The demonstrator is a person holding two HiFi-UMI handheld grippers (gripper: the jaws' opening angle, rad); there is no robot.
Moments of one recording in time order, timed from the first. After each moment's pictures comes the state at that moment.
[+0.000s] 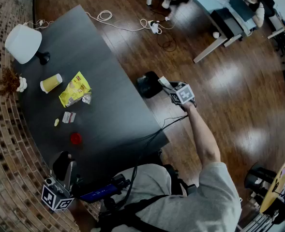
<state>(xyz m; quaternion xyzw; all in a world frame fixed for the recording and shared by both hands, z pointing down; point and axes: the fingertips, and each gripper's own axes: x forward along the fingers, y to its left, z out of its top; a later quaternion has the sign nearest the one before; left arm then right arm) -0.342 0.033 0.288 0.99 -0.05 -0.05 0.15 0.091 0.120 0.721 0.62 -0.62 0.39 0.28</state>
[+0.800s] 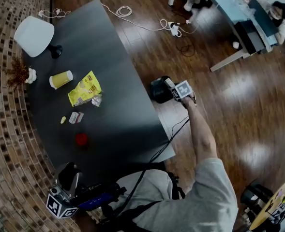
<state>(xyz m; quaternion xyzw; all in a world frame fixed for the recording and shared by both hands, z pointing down) -0.333 0.035 0.303 0.98 -0.11 -0.01 0.16 0.129 0.060 0.822 0.58 -0.60 0.44 0.32</state>
